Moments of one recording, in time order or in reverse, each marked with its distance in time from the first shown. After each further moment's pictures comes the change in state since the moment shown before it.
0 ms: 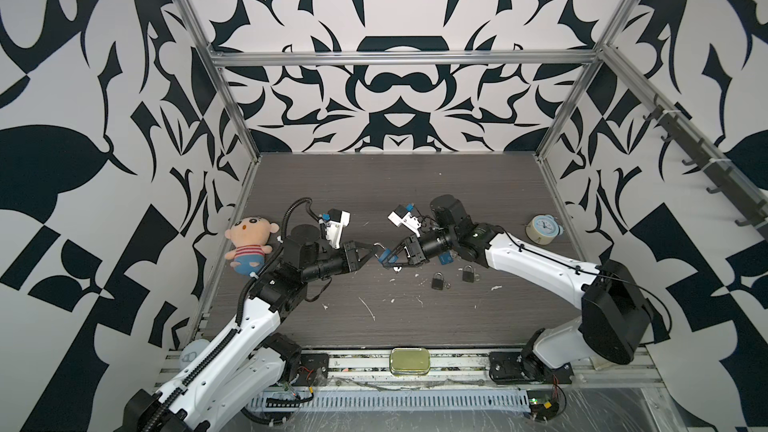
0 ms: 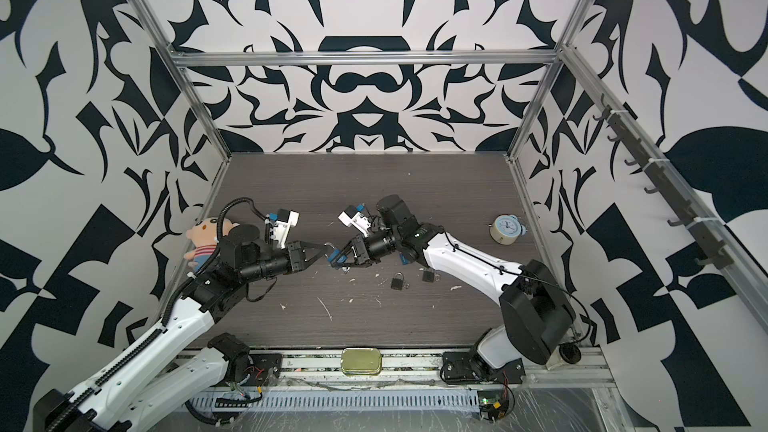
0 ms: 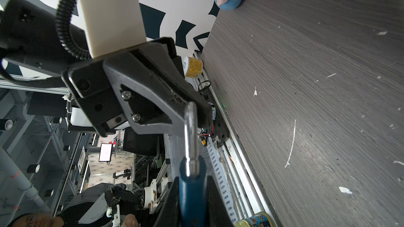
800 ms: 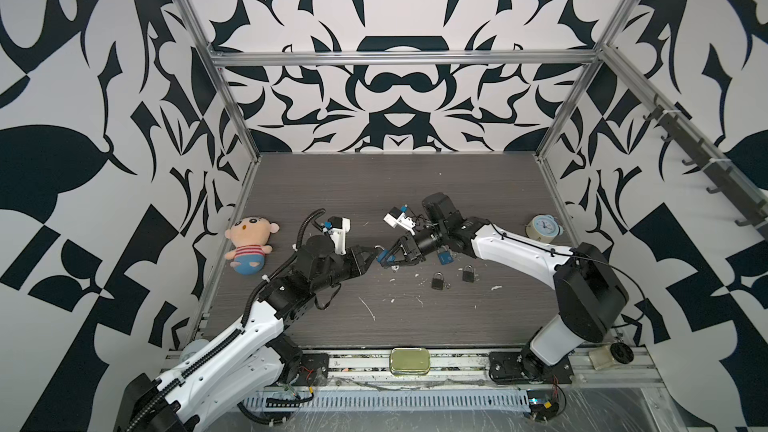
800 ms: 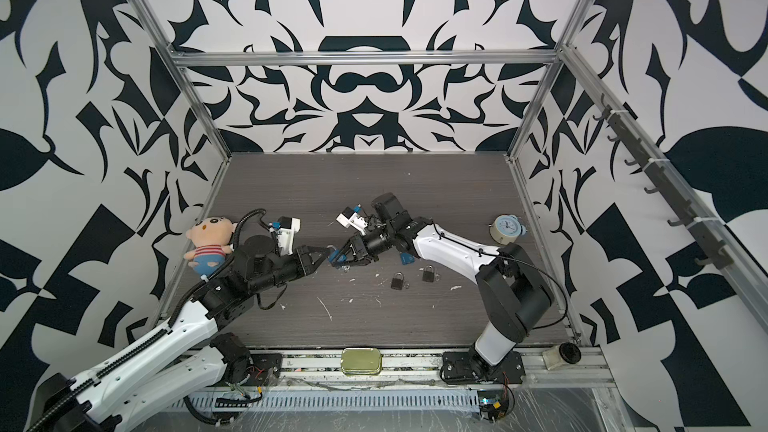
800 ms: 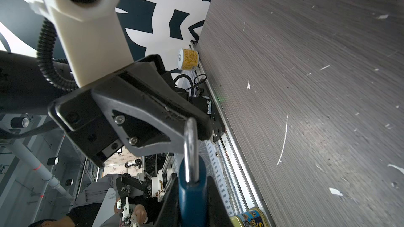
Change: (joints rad) left arm -0.154 -0.007 -0.048 0.023 -0.320 -0.085; right arm -0.034 0.140 0.060 -0.023 -0.083 -0.049
